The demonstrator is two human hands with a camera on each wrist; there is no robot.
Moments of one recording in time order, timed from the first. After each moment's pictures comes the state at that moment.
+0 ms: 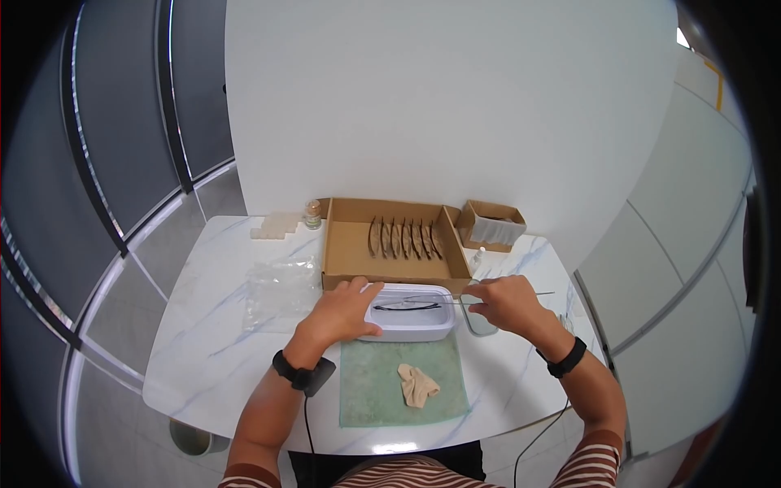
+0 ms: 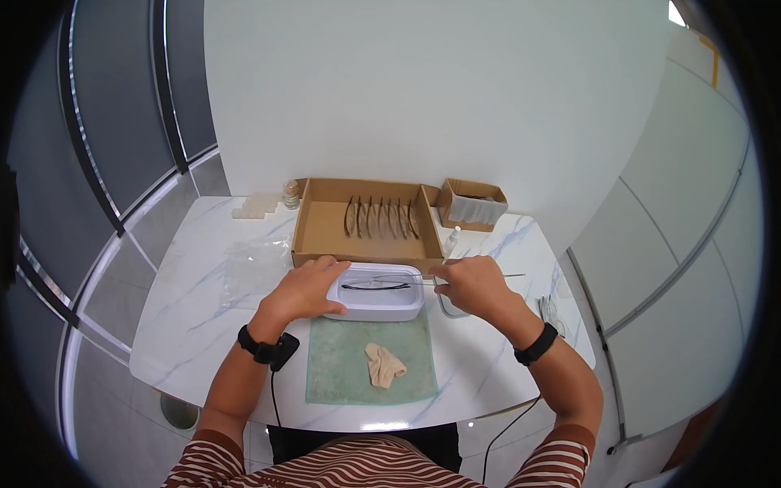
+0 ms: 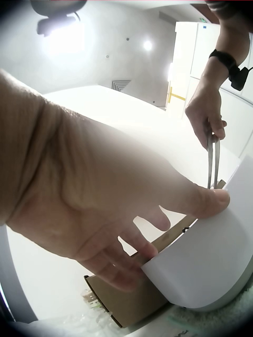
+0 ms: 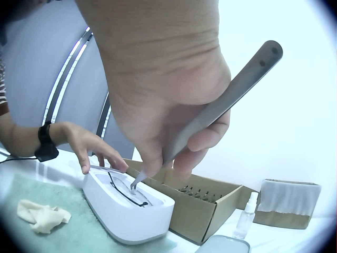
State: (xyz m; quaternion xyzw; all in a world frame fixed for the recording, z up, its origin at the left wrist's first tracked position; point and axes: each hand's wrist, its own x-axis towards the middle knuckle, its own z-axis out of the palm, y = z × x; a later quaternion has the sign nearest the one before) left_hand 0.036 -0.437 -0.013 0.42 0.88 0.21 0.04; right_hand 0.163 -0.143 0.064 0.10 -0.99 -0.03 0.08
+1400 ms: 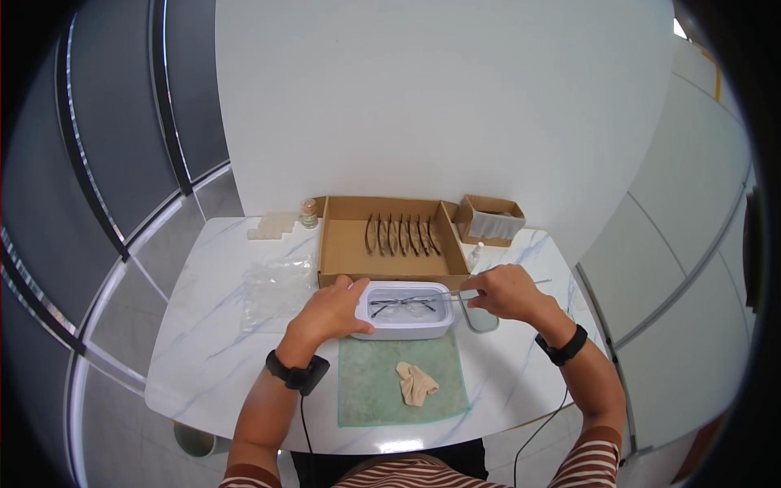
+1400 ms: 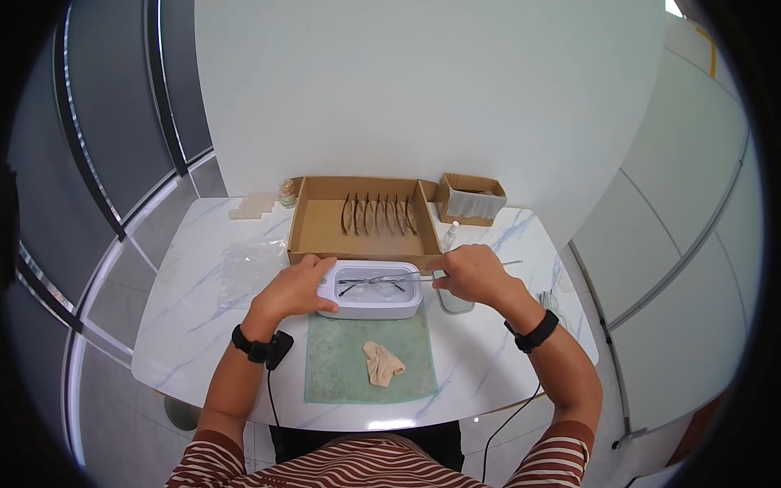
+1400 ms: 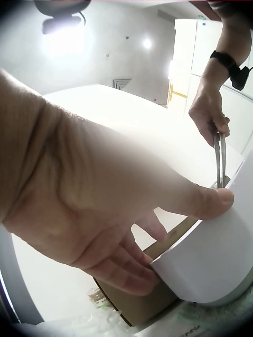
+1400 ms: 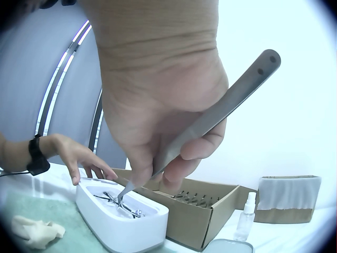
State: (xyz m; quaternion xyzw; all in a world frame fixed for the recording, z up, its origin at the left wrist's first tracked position) left_hand 0.033 -0.441 -0.010 0.37 0.90 0.23 0.07; right_hand 0.149 -0.131 0.070 0.09 -1.00 -0.01 0.01
